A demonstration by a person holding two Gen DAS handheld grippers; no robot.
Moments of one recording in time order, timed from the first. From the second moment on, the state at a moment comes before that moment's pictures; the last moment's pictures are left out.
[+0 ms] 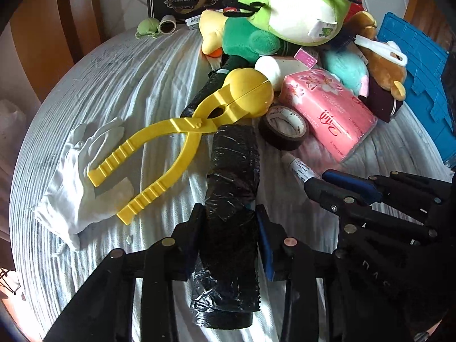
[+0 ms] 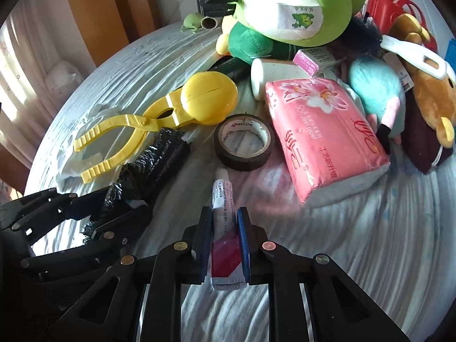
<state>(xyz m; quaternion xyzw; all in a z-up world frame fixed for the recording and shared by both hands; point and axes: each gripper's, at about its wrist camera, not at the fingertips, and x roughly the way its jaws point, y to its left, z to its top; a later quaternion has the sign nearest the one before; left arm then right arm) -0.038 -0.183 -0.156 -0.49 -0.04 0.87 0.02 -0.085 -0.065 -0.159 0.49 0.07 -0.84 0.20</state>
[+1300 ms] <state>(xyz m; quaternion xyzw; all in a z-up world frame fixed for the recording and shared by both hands) -0.022 -0.170 -0.112 -0.45 0.00 0.89 0.02 -0.080 -0.056 -0.116 0.48 0.05 -0.85 0.22</state>
